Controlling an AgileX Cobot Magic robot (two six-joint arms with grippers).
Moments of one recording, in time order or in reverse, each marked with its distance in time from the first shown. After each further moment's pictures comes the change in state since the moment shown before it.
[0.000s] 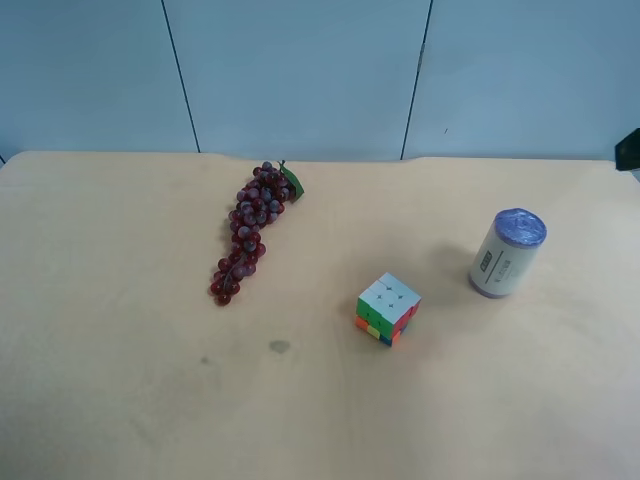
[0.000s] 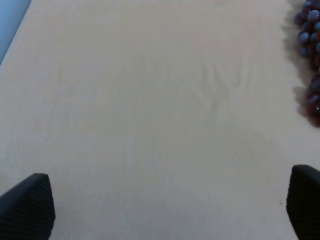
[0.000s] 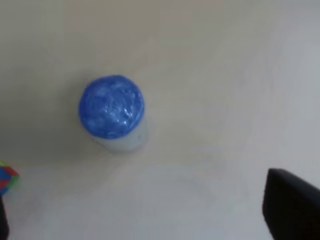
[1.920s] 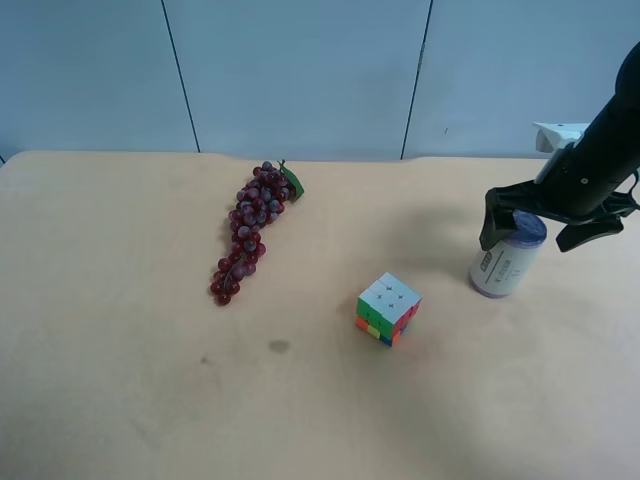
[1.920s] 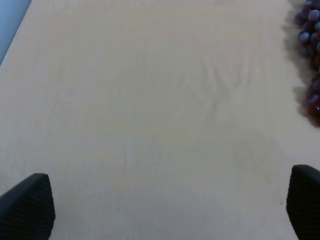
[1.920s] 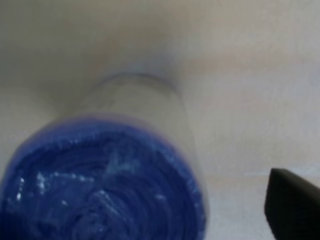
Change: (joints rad) left arm 0.000 0.000 0.000 0.001 0.000 0.000; right arm 0.040 0.748 -0.123 0.049 -0.166 0.002
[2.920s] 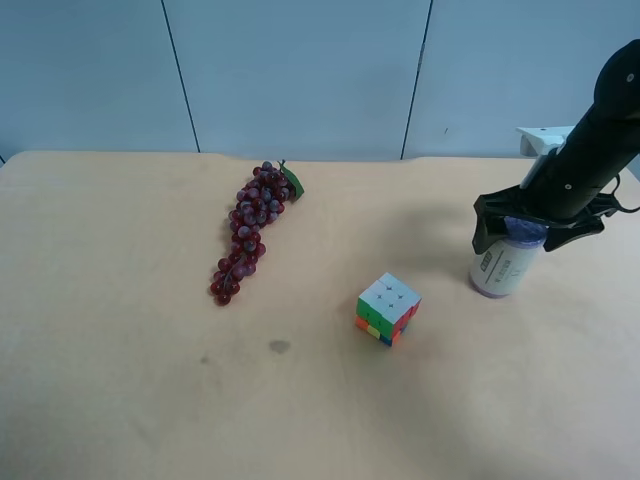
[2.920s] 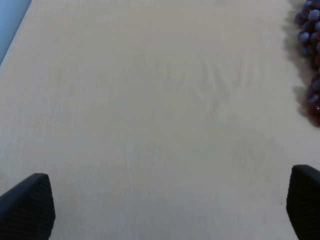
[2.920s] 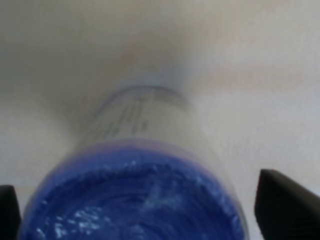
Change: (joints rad) left arm 0.000 0.000 0.000 0.000 0.000 0.000; right arm 0.038 0.031 0.000 -0.022 -0.039 0.000
